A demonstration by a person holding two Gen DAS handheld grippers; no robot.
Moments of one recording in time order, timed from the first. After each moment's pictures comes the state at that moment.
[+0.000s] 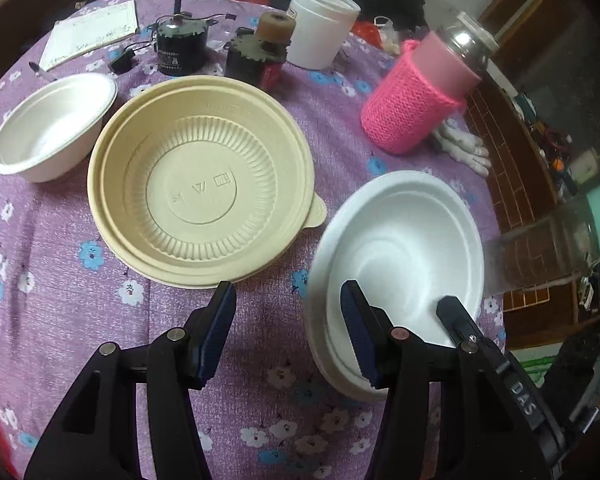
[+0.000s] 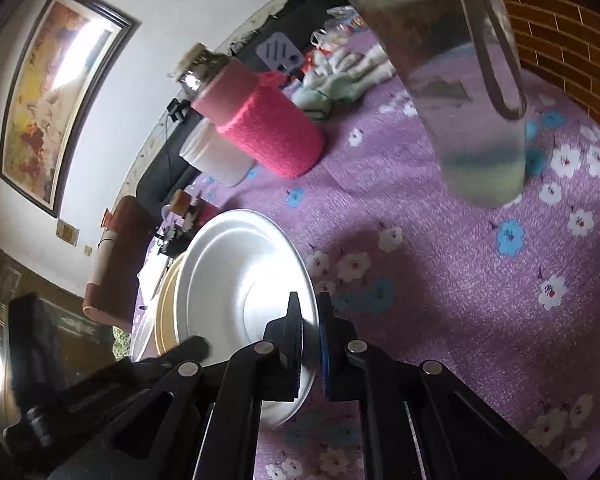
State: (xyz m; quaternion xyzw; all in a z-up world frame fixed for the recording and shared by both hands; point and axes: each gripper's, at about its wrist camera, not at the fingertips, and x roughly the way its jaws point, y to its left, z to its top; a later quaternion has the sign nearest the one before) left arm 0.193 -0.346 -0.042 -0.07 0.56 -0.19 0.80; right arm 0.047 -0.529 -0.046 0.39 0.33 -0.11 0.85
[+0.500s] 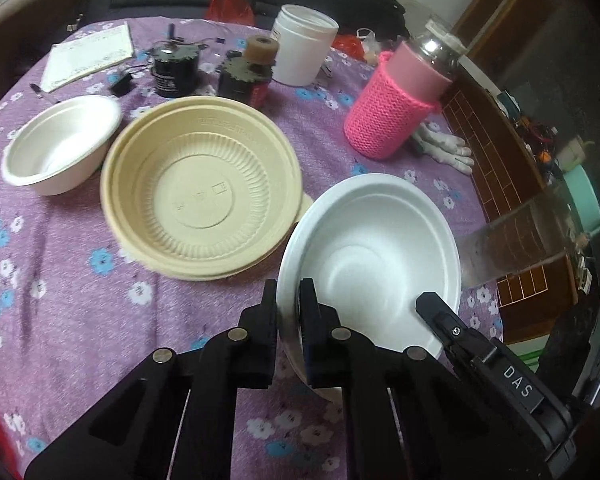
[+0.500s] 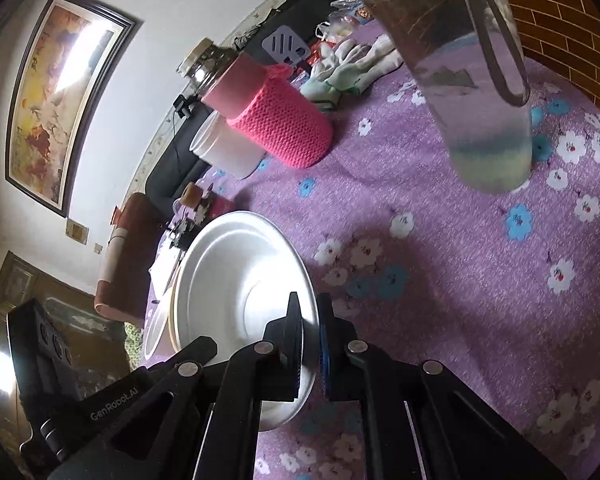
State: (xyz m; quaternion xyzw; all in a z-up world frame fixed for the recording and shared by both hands) left arm 0.173 -0.336 -0.024 -0.05 0.53 -0.21 0.82; right arm 0.044 -0.521 -0.046 0.41 0.34 -0.09 0.84
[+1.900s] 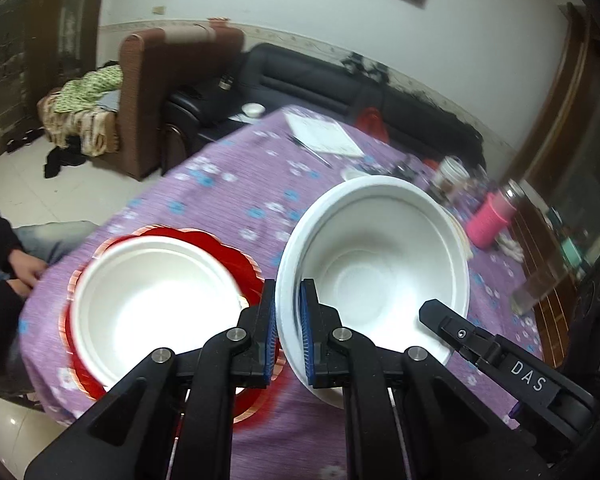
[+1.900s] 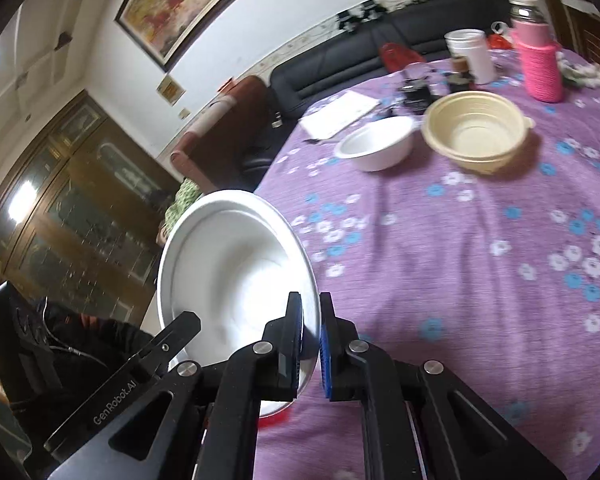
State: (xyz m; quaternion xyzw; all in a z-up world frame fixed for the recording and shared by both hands) left arm 0.020 -0.009 0.028 -0.13 0.37 -0.04 0.92; right arm 0.001 -0.192 0.010 0.23 0.38 0.11 0.89
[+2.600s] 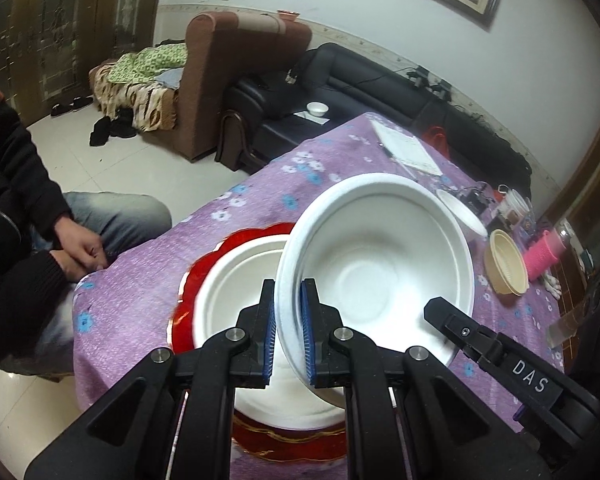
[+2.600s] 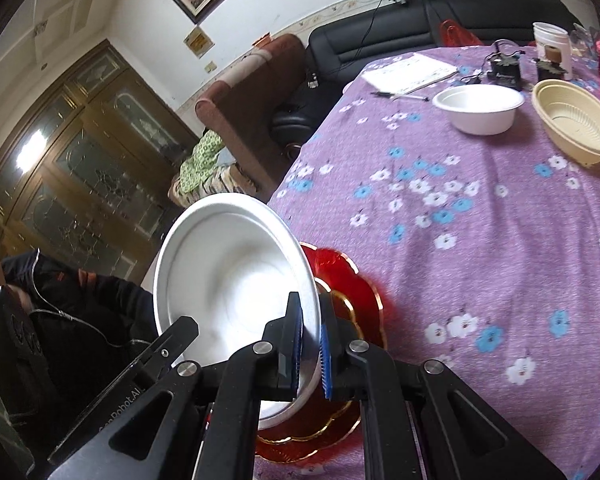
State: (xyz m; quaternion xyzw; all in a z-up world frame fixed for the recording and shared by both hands) left arm 0.024 0.089 -0.011 -0.17 0.39 0.05 0.90; right arm 0.037 -0.072 -0.019 0.18 0.43 0.15 0.87
